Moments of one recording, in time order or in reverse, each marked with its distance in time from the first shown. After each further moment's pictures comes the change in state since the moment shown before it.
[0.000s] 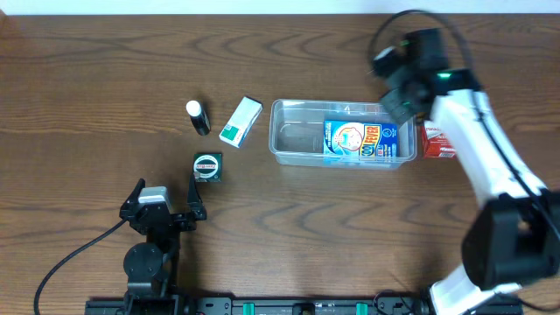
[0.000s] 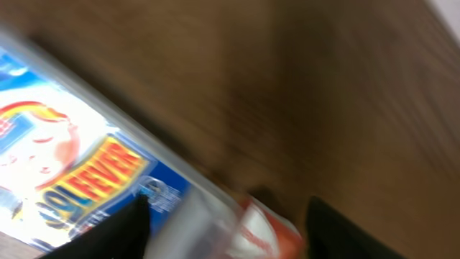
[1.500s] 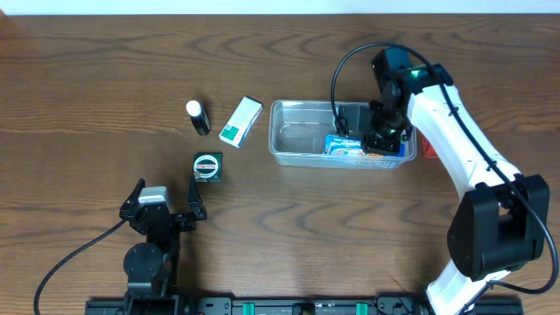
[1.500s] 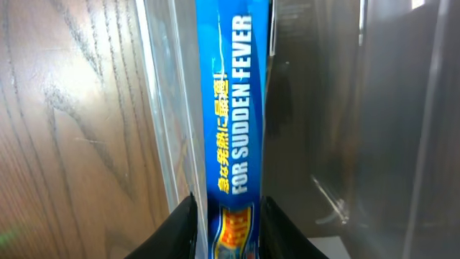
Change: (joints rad) left arm 0.000 0.000 0.000 0.000 0.000 0.000; right arm 0.137 0.087 0.049 -0.406 -0.276 -0.628
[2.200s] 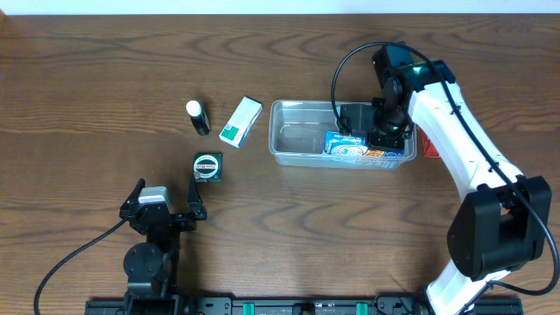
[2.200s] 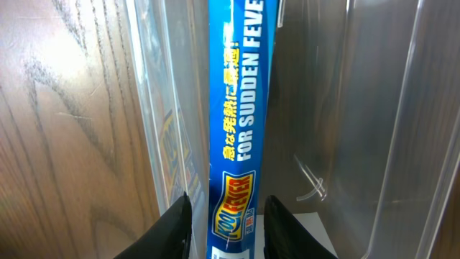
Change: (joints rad) left arm 0.000 0.000 0.000 0.000 0.000 0.000; right arm 0.000 0.000 0.046 -0.032 0.068 -0.045
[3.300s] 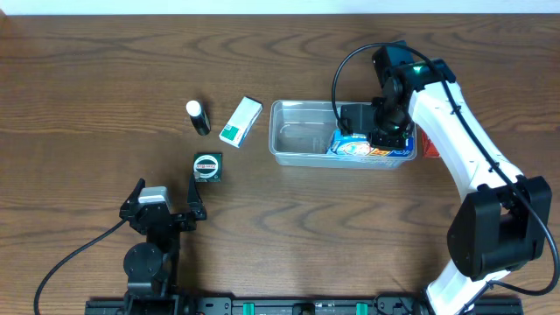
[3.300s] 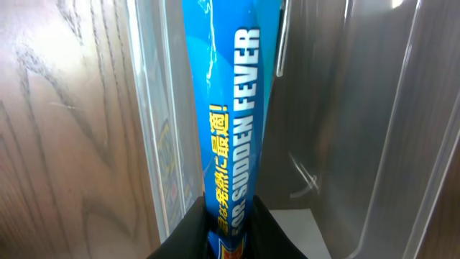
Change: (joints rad) left arm 0.000 0.000 0.000 0.000 0.000 0.000; right arm 0.000 0.000 0.005 -0.001 0.010 -0.036
